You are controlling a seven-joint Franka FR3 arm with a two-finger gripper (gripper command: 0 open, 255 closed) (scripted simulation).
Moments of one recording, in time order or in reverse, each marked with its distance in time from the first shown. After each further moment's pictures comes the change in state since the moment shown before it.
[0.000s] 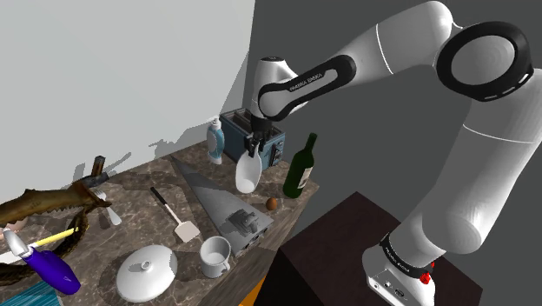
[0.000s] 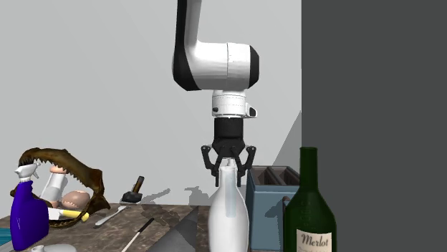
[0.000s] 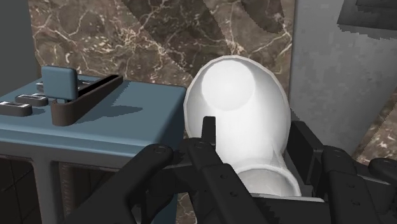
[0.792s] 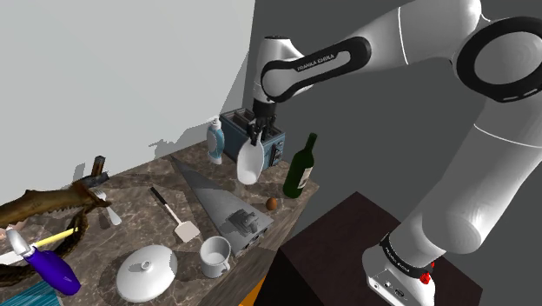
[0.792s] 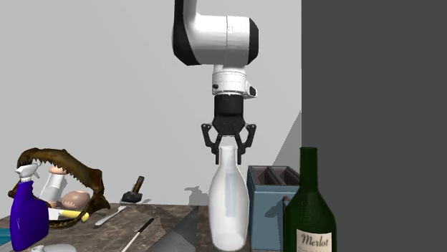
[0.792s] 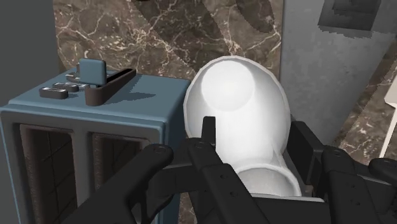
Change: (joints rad) arm -0.005 -0.084 0.006 0.045 0.020 -0.129 -0.013
